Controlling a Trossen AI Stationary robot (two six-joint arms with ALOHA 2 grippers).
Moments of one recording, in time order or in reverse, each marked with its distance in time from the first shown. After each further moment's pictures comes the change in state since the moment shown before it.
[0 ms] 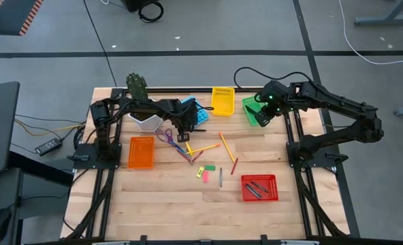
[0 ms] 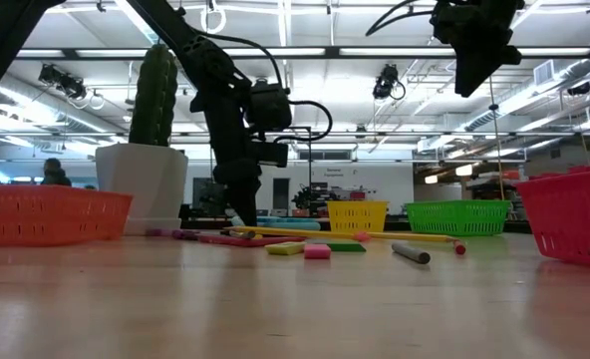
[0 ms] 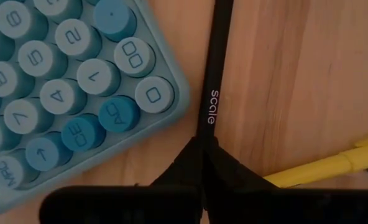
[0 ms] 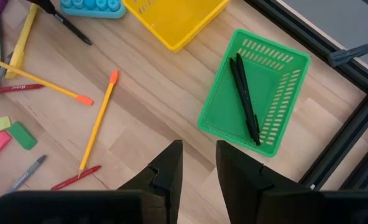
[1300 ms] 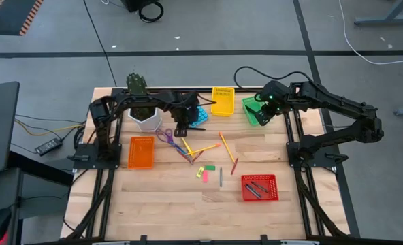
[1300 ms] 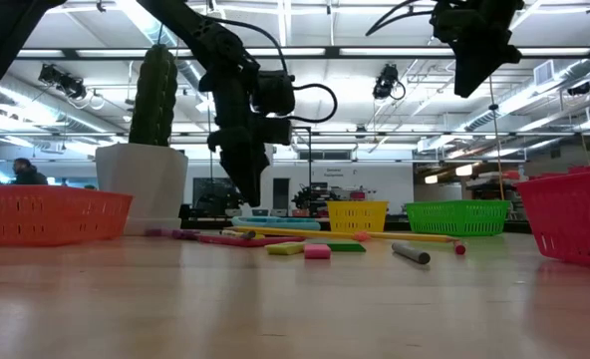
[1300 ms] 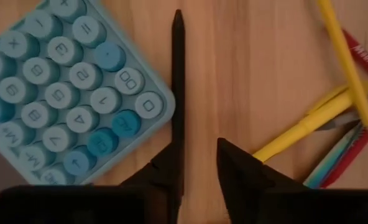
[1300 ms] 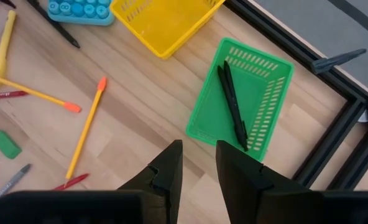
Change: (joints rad) left arm 0.048 -0.011 0.168 -0.236 0.104 0.211; right arm 0.000 0.000 0.000 0.003 0.051 -0.008
